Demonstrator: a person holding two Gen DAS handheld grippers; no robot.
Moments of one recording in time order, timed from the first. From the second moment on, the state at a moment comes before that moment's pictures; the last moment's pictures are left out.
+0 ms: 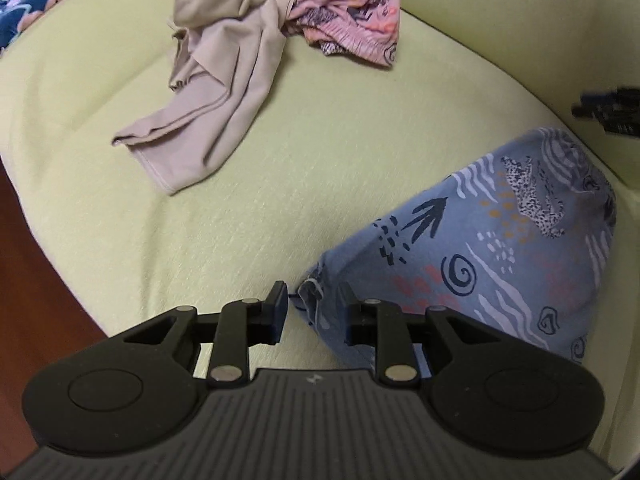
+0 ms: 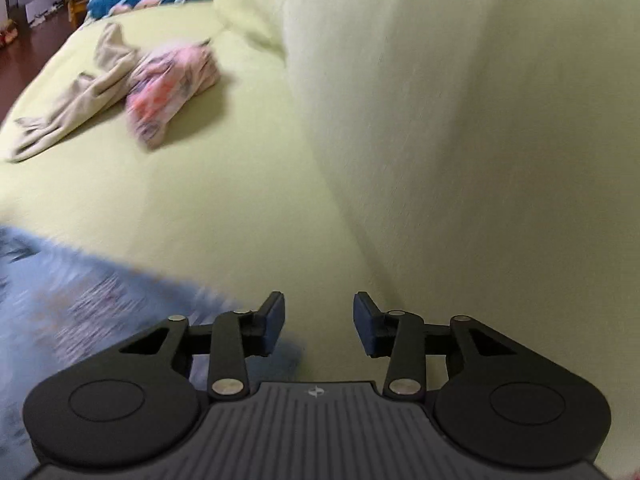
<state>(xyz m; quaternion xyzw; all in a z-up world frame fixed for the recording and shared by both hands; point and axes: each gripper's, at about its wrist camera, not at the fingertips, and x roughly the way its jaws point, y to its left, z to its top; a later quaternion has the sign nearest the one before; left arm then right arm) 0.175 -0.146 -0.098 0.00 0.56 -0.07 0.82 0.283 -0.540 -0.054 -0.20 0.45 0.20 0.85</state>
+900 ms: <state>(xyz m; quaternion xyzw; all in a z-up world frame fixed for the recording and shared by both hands) 0.135 -0.192 -0.075 0.17 0.51 -0.17 0.83 0.065 -0.475 -0.031 -0.01 0.40 0.14 0.90</state>
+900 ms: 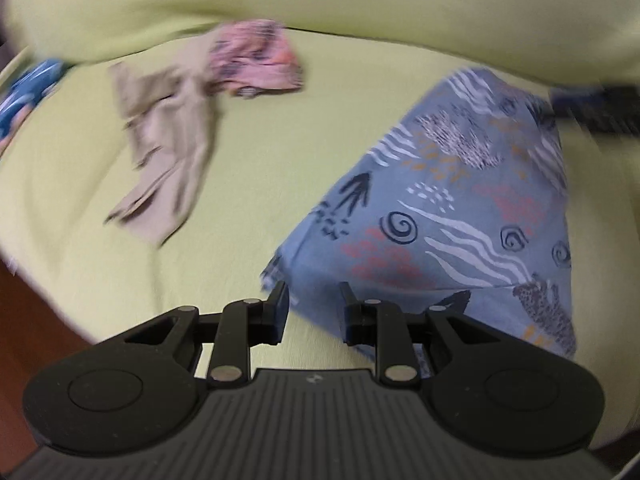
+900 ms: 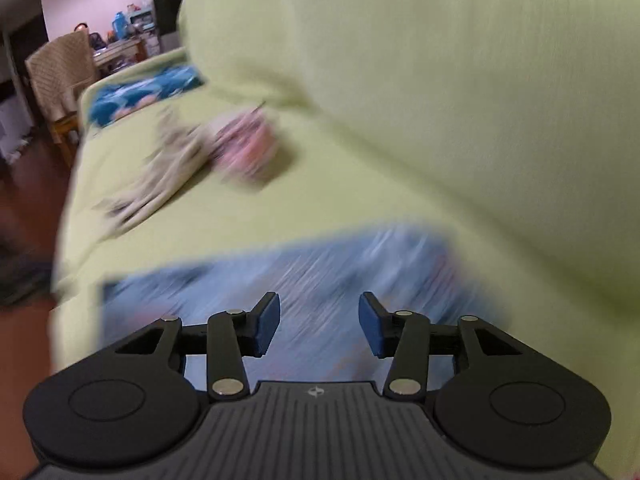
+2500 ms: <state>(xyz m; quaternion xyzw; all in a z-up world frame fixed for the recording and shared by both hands) 0.070 -0.231 -0.099 0.44 0.16 -0.63 0.61 -0.109 -0.380 -0.153 0.62 0.35 -0.19 0.68</state>
